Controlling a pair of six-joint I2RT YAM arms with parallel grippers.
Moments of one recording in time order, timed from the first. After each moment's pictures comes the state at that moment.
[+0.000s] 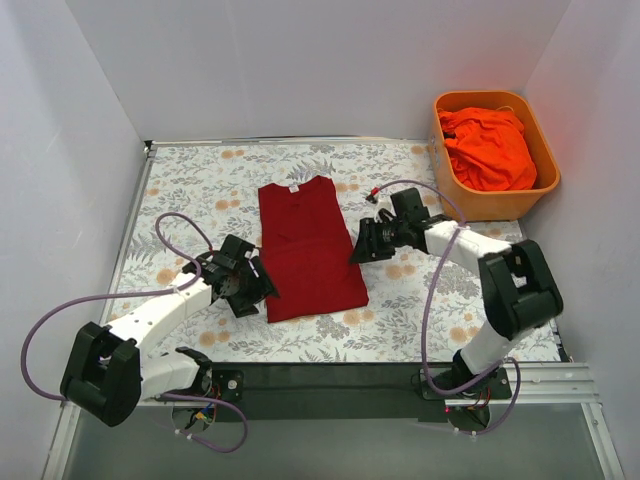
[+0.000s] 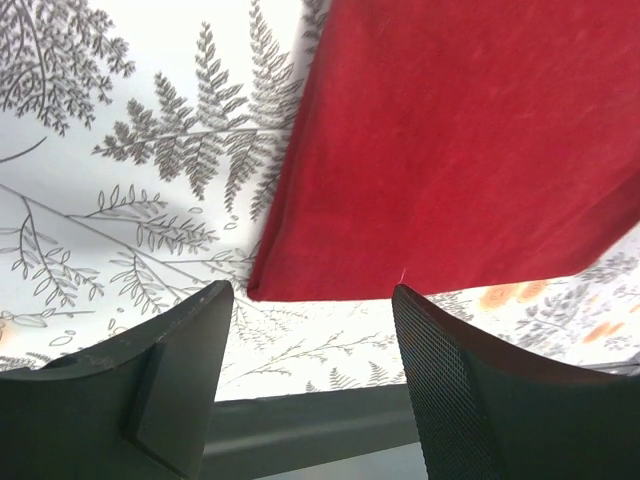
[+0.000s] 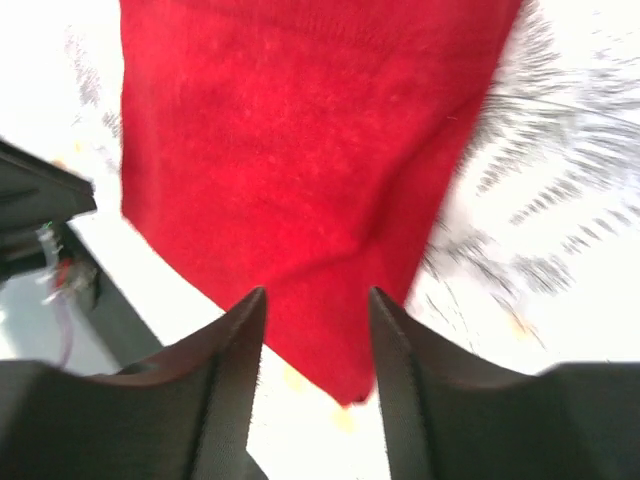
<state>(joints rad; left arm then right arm) -0.48 1.16 0.65 -0.63 0.08 -1.00 0.43 1.68 0.95 -0.22 -0.66 0.32</state>
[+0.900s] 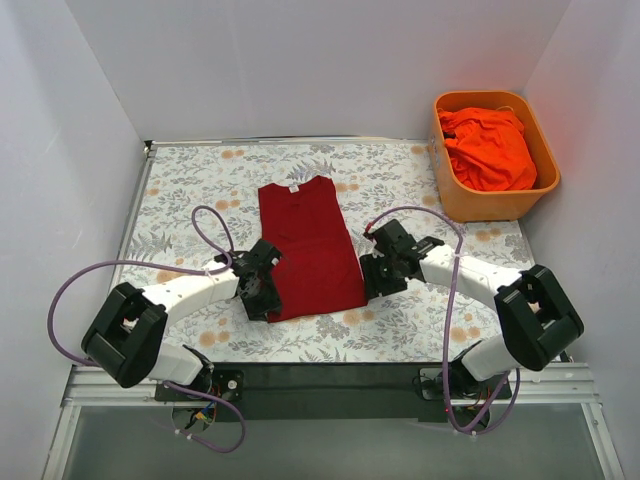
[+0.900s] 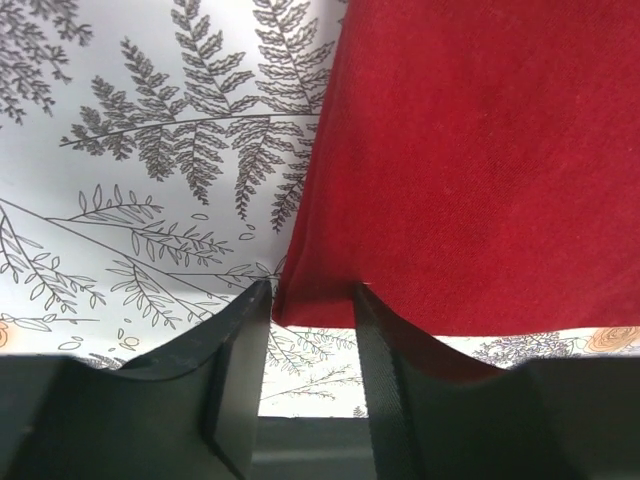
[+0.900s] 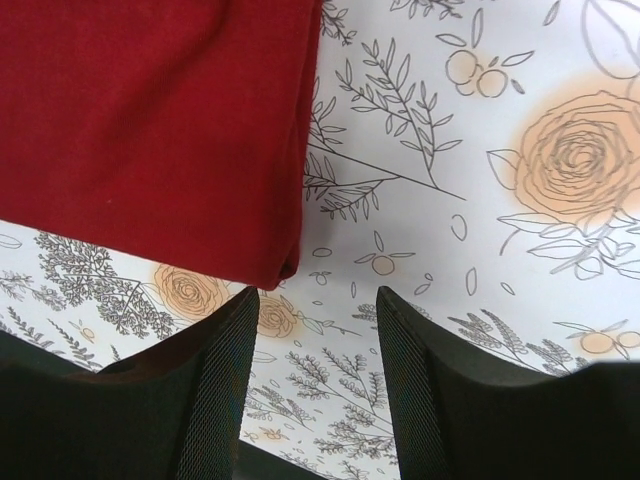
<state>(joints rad) -0.64 1.38 0.71 -0.67 -0.04 -1.02 0.65 1.45 0.82 -0.53 -0.14 0.35</state>
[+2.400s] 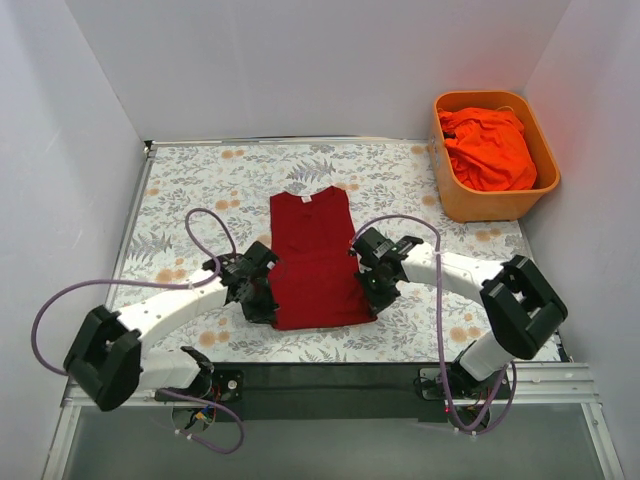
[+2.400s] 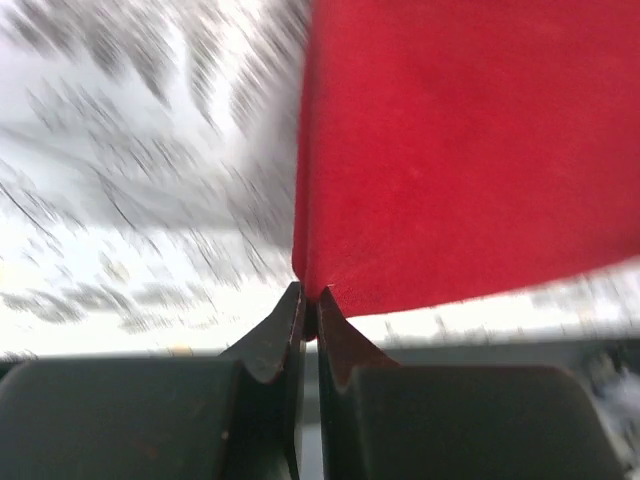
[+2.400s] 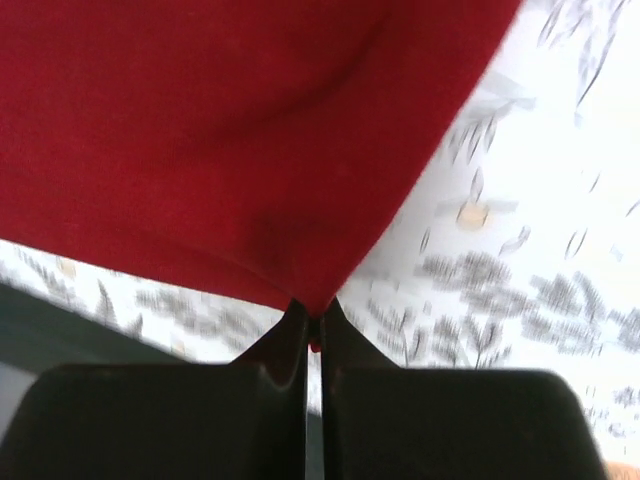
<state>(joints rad) -0.67 1.30 0.73 -0.76 0.02 -0.97 0.77 1.58 0.92 -0.68 -0.14 0.33</state>
